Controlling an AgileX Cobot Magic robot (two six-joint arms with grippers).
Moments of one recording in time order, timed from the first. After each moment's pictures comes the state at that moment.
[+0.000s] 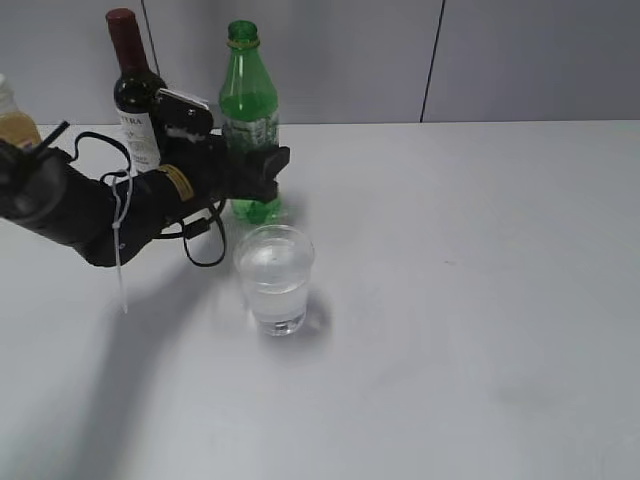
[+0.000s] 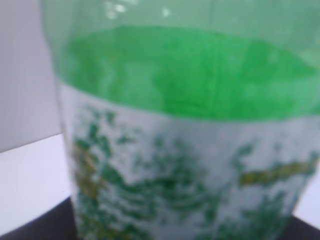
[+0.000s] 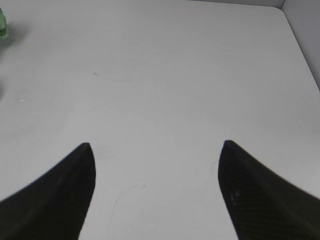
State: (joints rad) left arm -0.36 2.27 -1.13 0.32 -0.92 -0.14; right arm 0.06 0.00 -0.41 0.06 0.94 -0.08
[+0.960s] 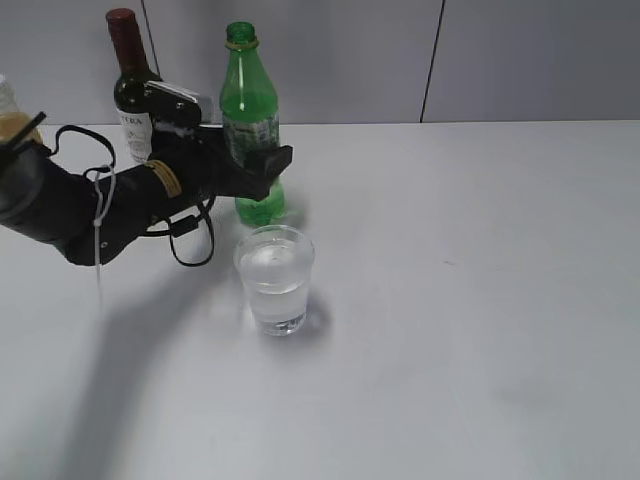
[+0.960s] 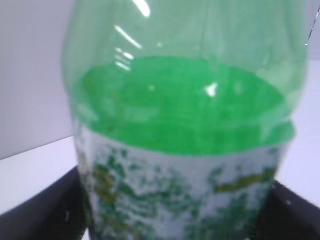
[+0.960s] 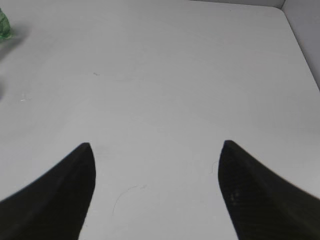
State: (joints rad) left arm -0.35 2.22 -1.08 0.35 -0.94 -0.16; right arm 0.06 0.00 -0.41 0.06 0.94 -0.08
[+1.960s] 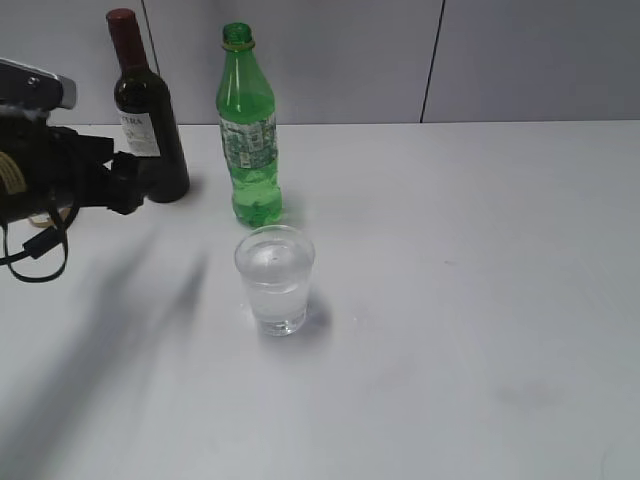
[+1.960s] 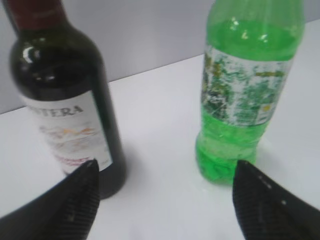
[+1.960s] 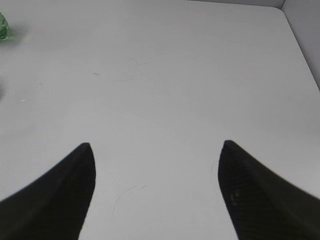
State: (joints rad) left arm -0.19 1.72 -0.67 0.39 -0.62 -0.16; right arm 0.06 0.00 -0.41 0.06 0.94 -0.08
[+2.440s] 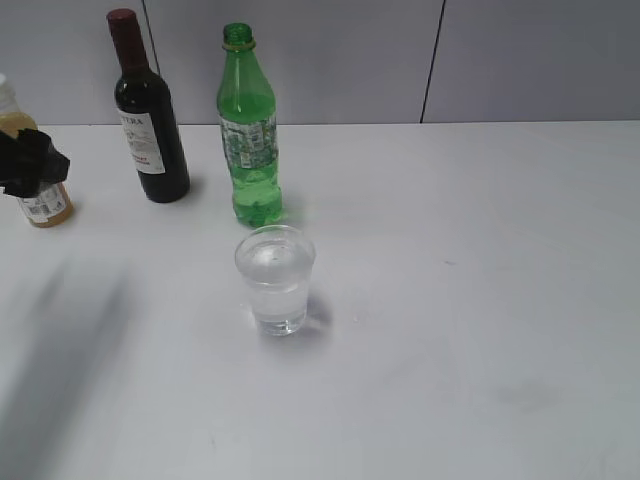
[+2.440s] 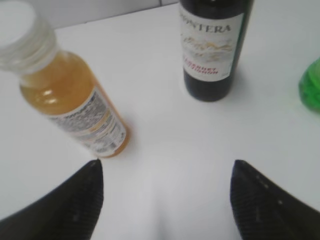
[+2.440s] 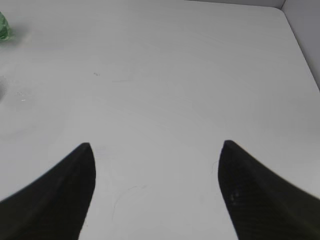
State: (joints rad) left arm -0.15 1.46 -0.75 0.30 0.09 -0.16; right arm 0.06 0.00 -0.41 0.06 0.94 -0.08
